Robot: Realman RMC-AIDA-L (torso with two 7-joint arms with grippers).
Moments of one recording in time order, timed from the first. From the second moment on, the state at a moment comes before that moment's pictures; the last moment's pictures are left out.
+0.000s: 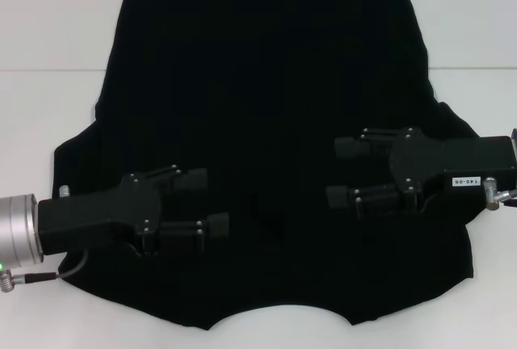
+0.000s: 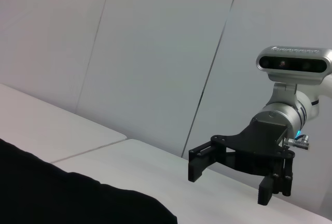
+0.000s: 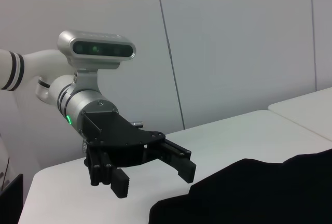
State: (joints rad) left arm -0.53 -2.10 0.44 0.62 2.10 1.78 -1.31; right arm 0.69 2.00 -0.77 -0.56 -1.95 -1.63 1.36
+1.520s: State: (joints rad) left arm -0.57 -2.04 0.31 0.88 2.42 1.46 -2.20; right arm 0.73 2.01 -0.78 -0.55 -1.95 -1.61 1.37
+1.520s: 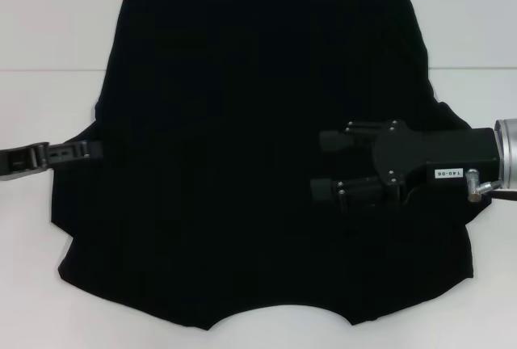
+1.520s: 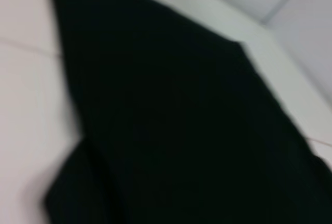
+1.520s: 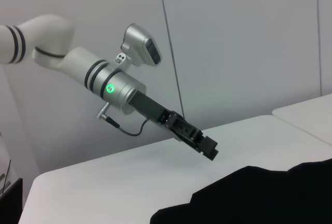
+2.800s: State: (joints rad) left arm -0.61 -2.05 0.51 0.79 2.61 1.10 -2.46; right arm 0.73 2.02 -0.73 -0.55 -1.94 -1.60 1.37
